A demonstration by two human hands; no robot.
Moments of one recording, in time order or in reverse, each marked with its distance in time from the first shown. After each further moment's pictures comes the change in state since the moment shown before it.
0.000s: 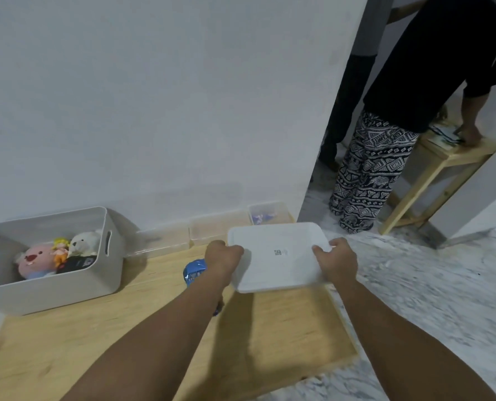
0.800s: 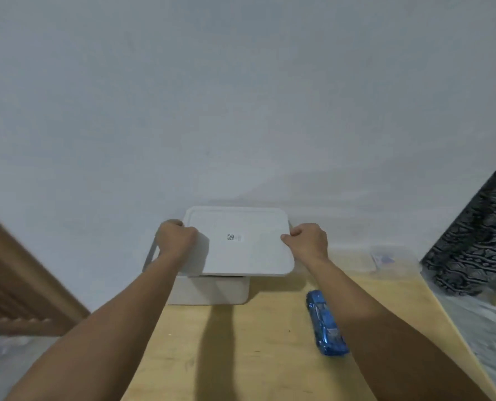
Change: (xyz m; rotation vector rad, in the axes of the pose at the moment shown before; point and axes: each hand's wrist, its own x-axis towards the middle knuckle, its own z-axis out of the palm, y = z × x) left_hand 0.072 -0.016 -0.394 0.150 0.536 0.201; right_hand -0.182 -0.276 0.184 0.038 -0.351 -0.393
